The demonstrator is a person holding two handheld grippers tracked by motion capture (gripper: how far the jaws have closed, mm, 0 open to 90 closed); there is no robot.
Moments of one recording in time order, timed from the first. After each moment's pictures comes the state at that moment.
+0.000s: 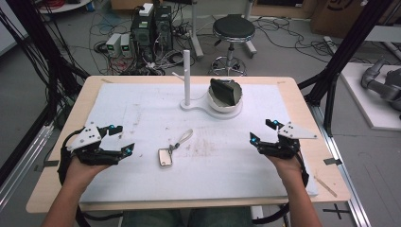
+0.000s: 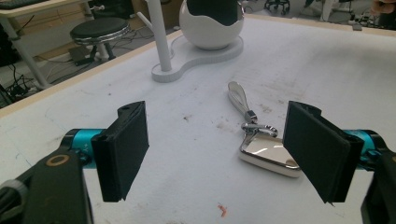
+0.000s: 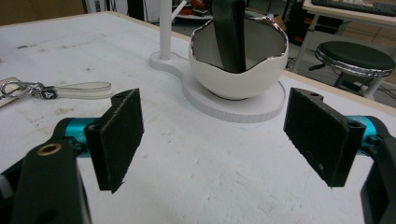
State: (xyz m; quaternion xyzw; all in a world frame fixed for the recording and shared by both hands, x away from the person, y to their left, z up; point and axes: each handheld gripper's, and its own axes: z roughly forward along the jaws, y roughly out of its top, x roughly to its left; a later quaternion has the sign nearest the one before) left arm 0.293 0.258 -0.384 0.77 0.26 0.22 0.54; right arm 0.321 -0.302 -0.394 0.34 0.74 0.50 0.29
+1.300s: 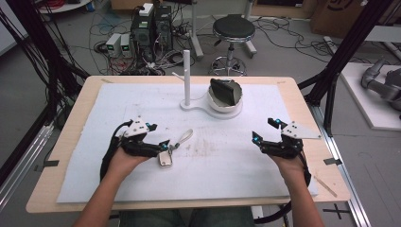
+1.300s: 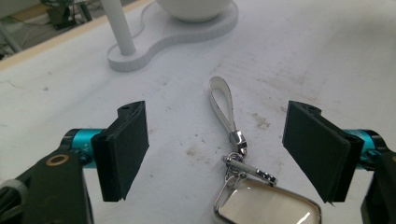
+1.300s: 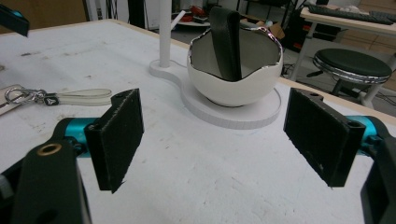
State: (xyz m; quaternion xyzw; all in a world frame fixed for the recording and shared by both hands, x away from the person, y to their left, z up) left arm 0.340 0.153 -0.409 0.81 0.29 0.19 0.47; right arm 0.320 -0.308 -0.389 0.33 0.74 0.51 0.29
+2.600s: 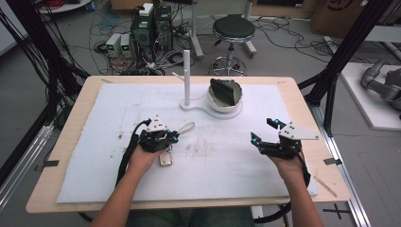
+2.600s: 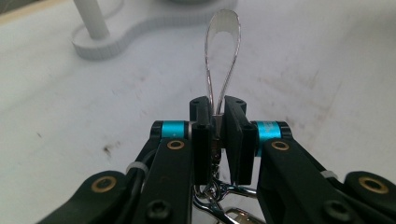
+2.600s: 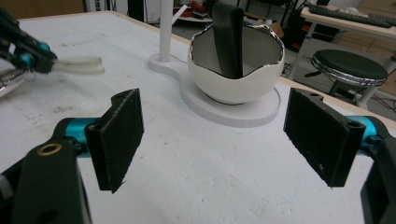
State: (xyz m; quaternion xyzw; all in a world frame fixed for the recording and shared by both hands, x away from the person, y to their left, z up) left arm 0.358 0.124 -0.418 0.81 0.31 0.16 0.46; right arm 0.318 -0.303 -0.389 0.32 0.75 0.50 0.30
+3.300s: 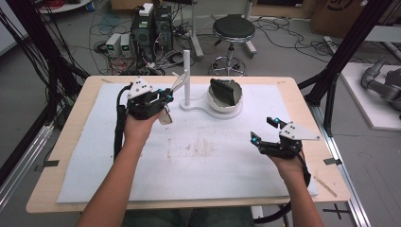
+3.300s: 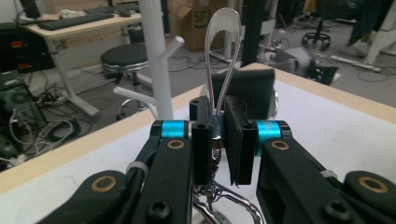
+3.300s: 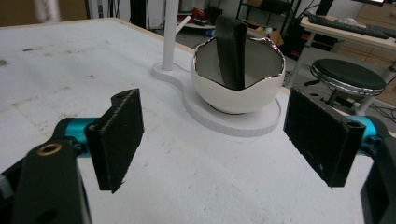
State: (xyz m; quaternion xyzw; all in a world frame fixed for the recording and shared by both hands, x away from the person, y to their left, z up) left arm 0.382 0.129 -0.308 0.71 0.34 0.27 0.55; right arm 0.315 -0.301 -0.383 0.31 0.74 0.51 0.31
